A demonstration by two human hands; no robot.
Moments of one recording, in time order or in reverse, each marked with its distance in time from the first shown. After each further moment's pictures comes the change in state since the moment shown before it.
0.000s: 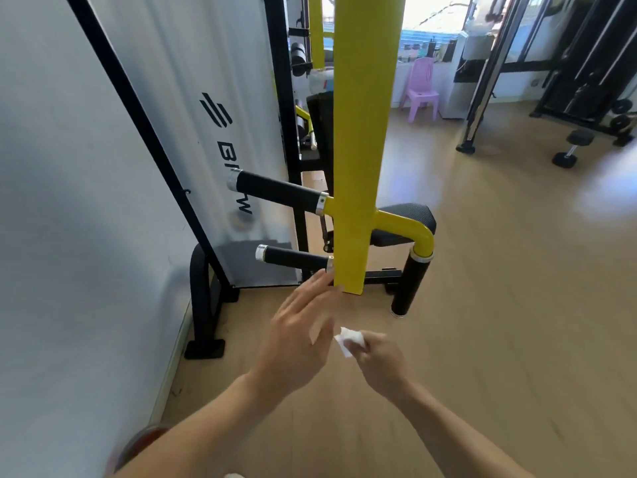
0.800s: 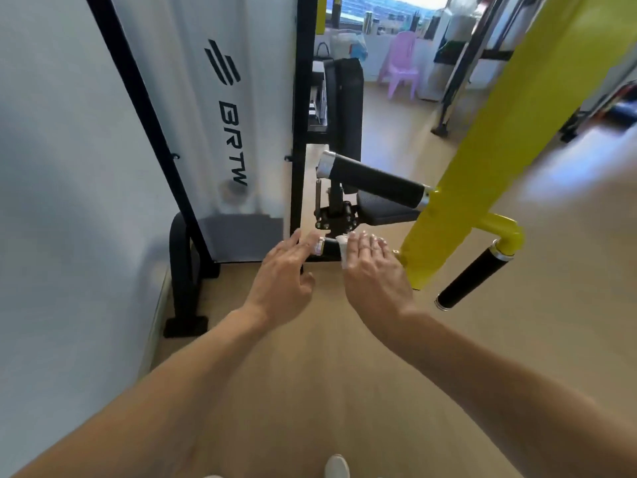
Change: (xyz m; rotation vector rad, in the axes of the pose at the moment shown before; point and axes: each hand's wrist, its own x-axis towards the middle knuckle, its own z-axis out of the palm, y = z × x) left_hand 0.021 -0.134 -0.065 -0.021 -0.243 -0.203; right_hand 0.020 -0.195 0.035 -1.181 0.135 -0.278
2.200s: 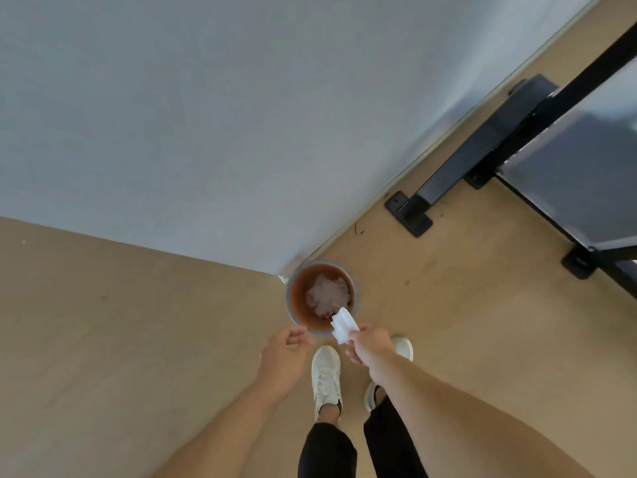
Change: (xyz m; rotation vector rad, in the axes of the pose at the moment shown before) left_hand -0.370 -0.366 0.042 -0.731 0.511 -1.773; right_hand 0.021 -0.516 0.335 0.975 -1.312 0.406
